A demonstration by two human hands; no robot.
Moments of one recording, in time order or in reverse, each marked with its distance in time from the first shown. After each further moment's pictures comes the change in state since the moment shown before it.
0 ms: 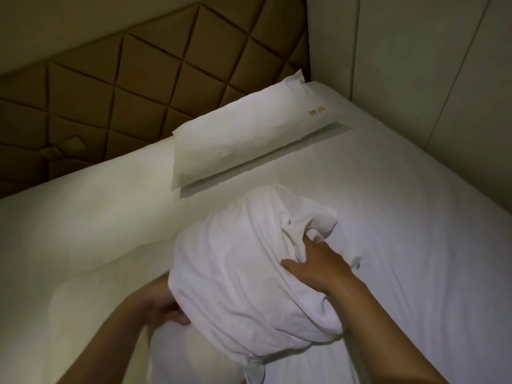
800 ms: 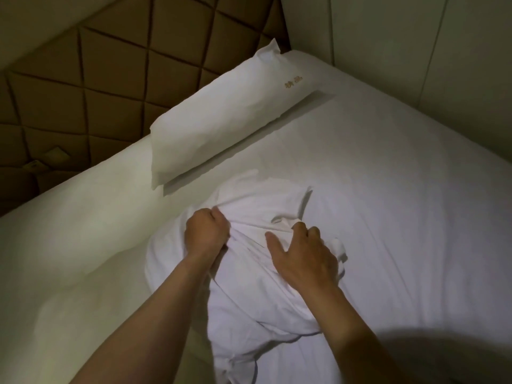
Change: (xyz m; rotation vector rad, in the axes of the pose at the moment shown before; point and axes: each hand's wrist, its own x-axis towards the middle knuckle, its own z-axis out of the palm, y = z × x) left_hand 0.077 0.072 0.130 0.618 0.706 0.581; right_hand -0.003 0.003 0.027 0.064 0.384 0.168
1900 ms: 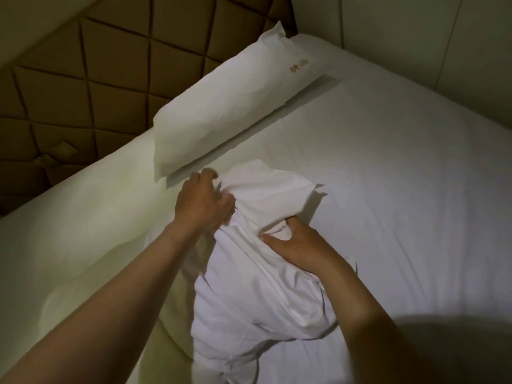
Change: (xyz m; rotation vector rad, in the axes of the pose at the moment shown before) left_hand 0.036 0.011 -0.016 0.257 -0.140 0.269; right_hand 0.030 0.012 0.001 0.451 -0.488 -0.070
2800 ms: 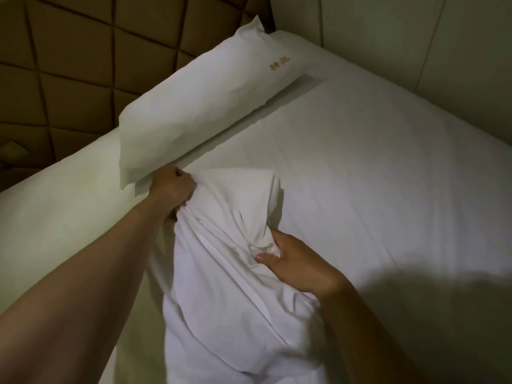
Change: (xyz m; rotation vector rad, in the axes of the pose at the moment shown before) left_hand 0.086 -0.004 0.011 -0.337 -0.016 -0.286; right_hand 0.019 0.019 -0.003 0.035 -0.074 -0.101
